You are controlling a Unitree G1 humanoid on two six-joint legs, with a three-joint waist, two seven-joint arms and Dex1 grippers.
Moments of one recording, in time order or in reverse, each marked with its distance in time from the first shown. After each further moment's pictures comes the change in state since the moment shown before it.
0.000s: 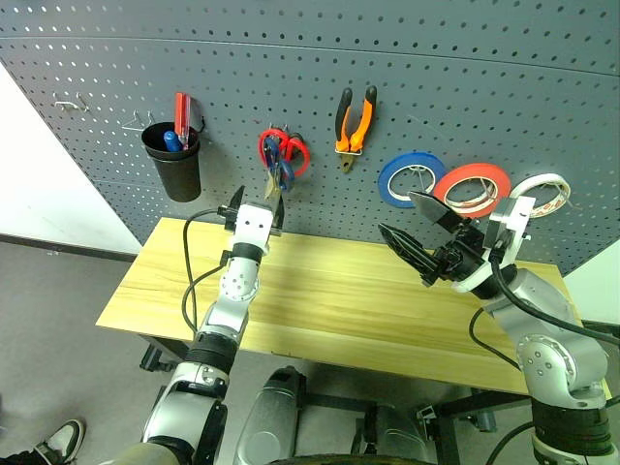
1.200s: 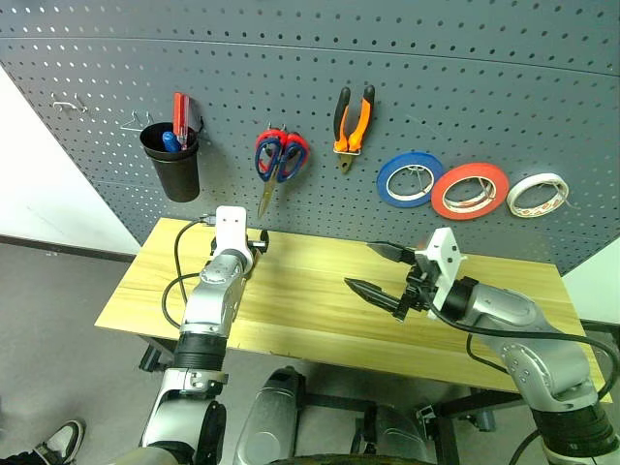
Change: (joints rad) left arm -0.005 -0.017 0.157 -0.299 -0.253 0.999 -0.140; right arm -0.004 -0.112 0.235 0.008 -0.197 0.118 -0.002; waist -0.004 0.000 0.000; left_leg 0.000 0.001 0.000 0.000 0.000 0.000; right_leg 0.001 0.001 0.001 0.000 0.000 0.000
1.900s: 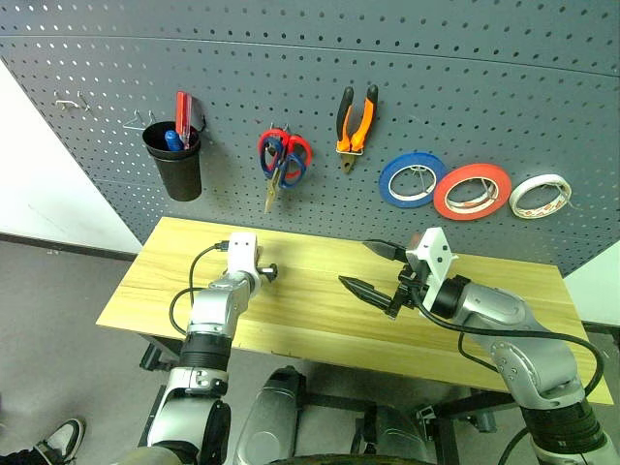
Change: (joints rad) left arm -0.014 -0.024 0.012 0.086 -0.035 0.158 -0.022; right arm 0.007 0.025 0.013 0.004 -0.019 -0.008 0.002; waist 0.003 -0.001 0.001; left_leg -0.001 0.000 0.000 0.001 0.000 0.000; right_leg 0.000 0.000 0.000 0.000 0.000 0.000
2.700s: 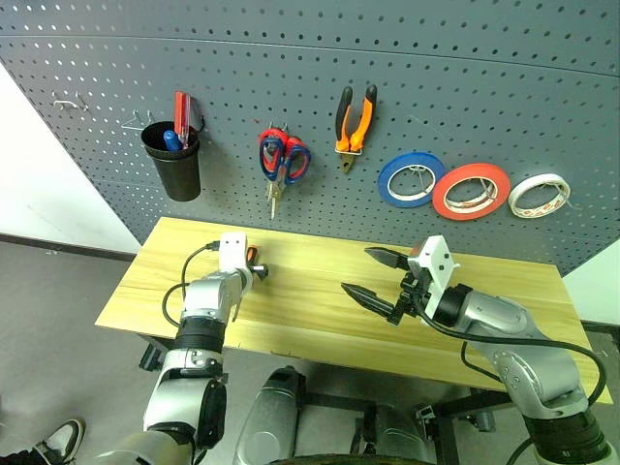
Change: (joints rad) left arm -0.078 0.043 0.046 0.174 -0.004 -0.009 -0.004; right arm 0.048 -0.001 -0.010 -0.013 0.000 0.001 -0.003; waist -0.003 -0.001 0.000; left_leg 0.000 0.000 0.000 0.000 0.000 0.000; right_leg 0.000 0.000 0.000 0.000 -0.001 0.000
